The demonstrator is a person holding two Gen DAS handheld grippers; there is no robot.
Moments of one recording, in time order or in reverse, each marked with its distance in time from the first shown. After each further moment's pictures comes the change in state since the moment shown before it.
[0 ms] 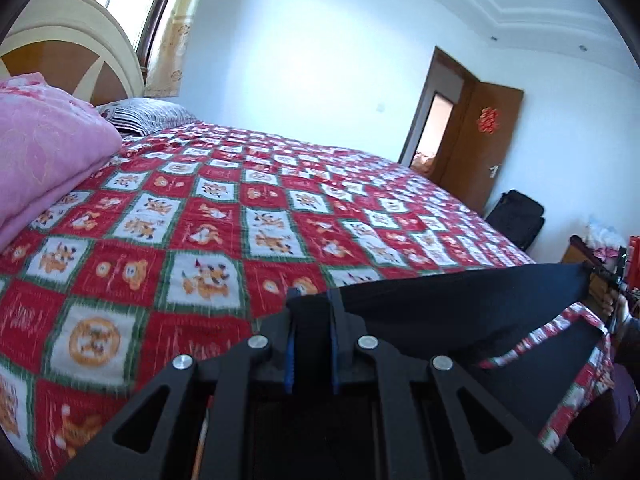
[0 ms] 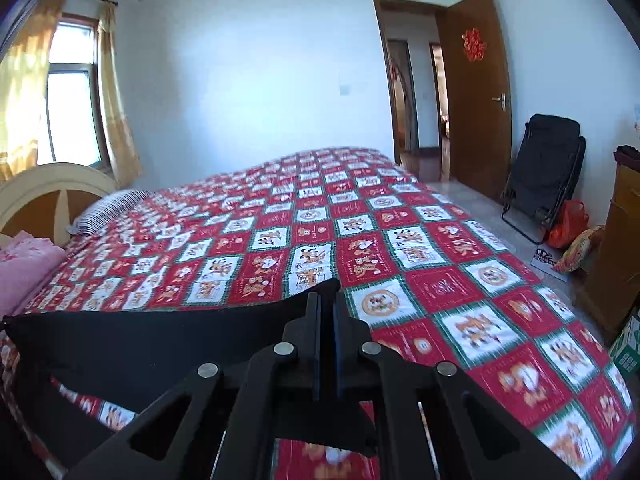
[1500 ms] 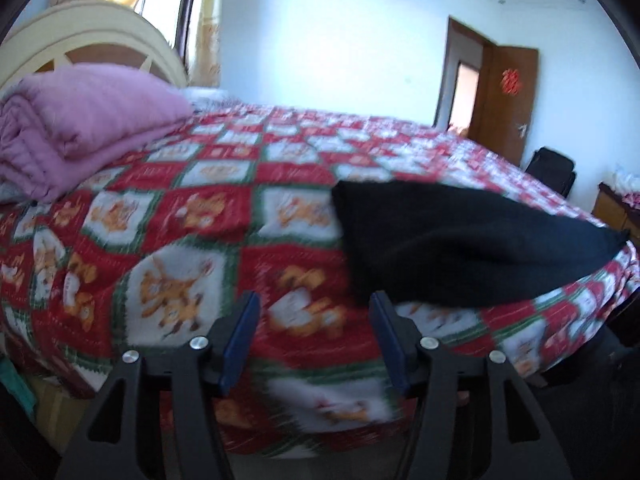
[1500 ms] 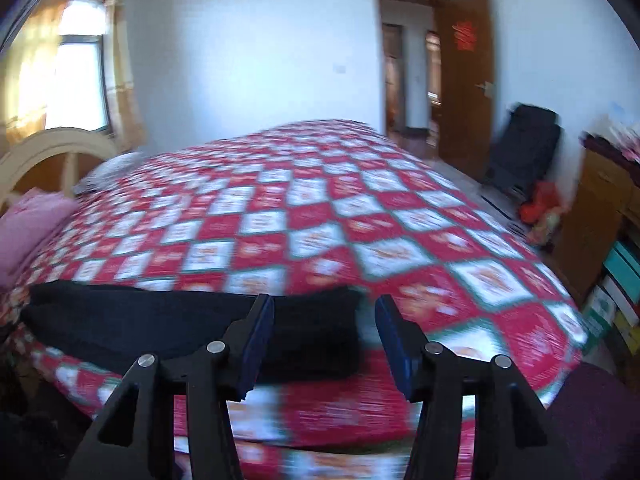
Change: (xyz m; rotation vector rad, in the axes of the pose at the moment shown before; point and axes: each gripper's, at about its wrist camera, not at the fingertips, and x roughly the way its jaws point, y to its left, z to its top) left arm -0.122 0.009 -0.143 0.097 0.037 0.198; right arm -0.147 0.055 -0.087 -0.110 0.115 -0.013
